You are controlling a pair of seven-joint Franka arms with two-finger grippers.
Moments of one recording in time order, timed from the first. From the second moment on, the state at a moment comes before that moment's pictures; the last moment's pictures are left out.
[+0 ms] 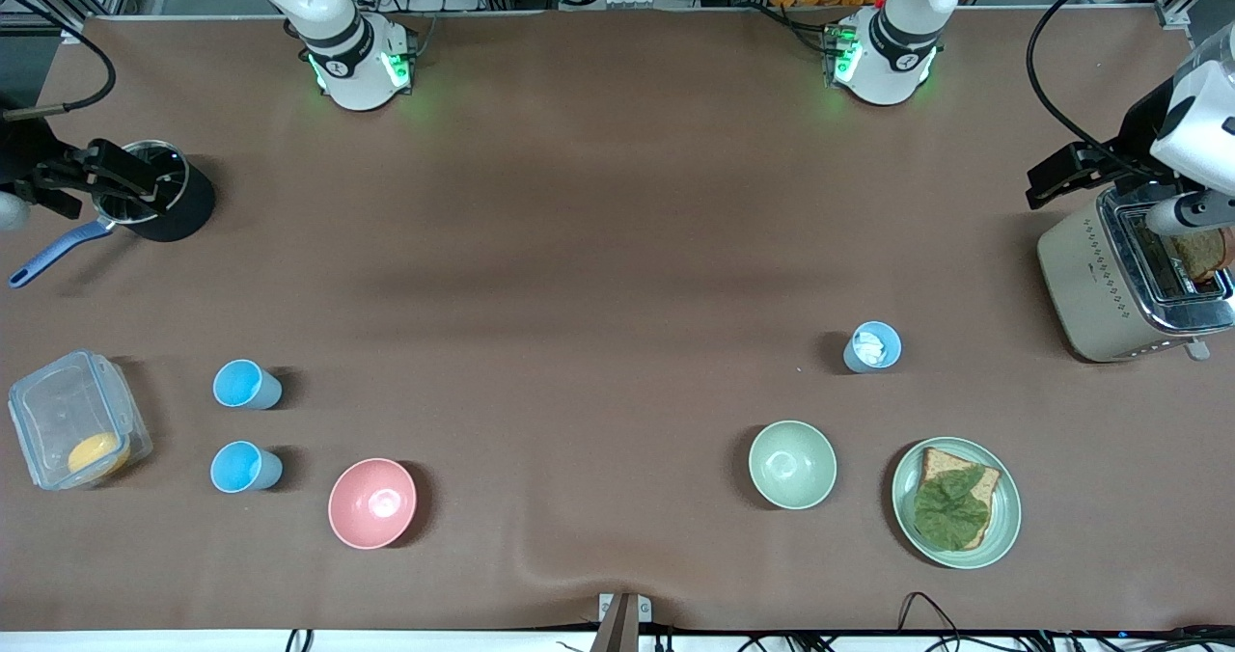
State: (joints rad) left arm -0.01 0.05 -0.12 -1.45 0.02 1.43 -0.27; right arm -0.05 0.02 0.05 -1.50 0.03 1.49 -0.01
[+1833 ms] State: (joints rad) left arm -0.03 0.36 -0.13 -2.11 0.02 2.44 -0.27; right arm -0.08 0.14 0.04 -1.49 0.04 1.41 -0.01
